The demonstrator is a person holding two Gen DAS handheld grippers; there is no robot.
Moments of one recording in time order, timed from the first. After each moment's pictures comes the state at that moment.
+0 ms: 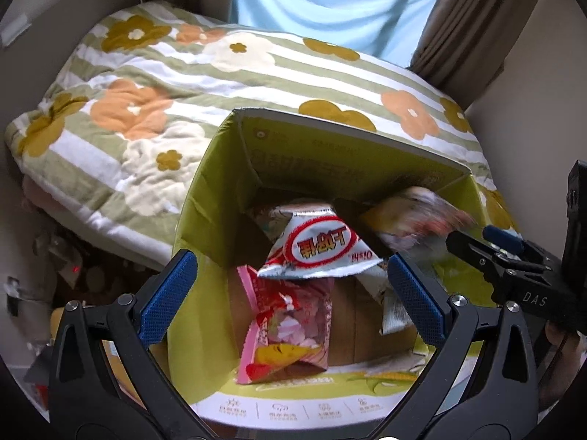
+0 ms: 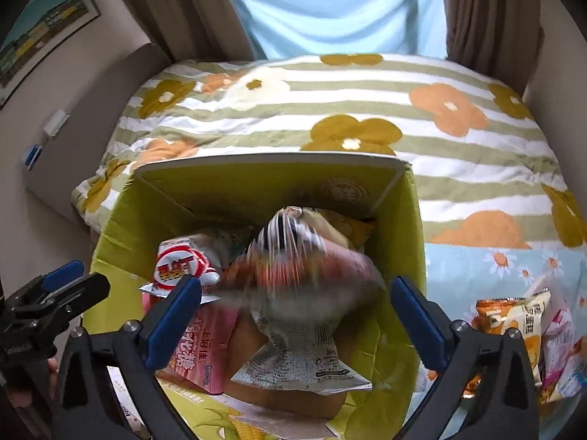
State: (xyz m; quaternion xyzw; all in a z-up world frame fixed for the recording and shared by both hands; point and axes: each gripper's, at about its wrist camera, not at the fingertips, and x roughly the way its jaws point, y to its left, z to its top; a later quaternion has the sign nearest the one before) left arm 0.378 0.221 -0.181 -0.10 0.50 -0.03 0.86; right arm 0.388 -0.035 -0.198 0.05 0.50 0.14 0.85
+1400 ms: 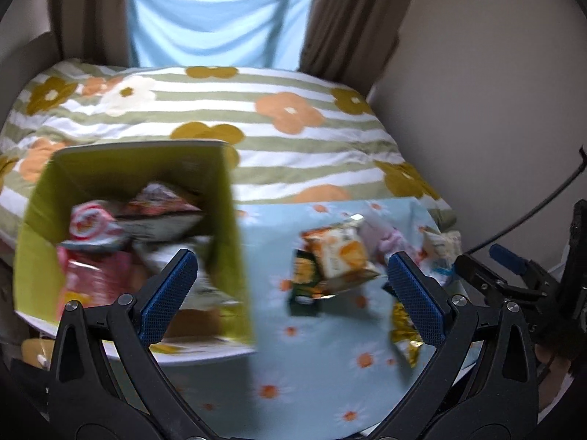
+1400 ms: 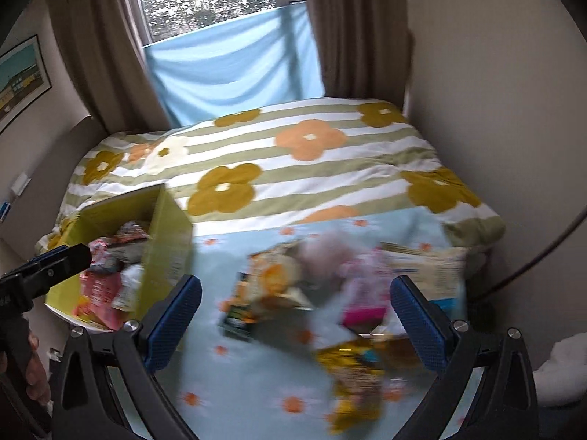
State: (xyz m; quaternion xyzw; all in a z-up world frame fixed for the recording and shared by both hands) left arm 0.297 -0.053 -0.123 -0.05 0.44 -0.17 0.88; right arm 0.225 -0.298 -0.135 0.08 0.42 -0.02 0.90
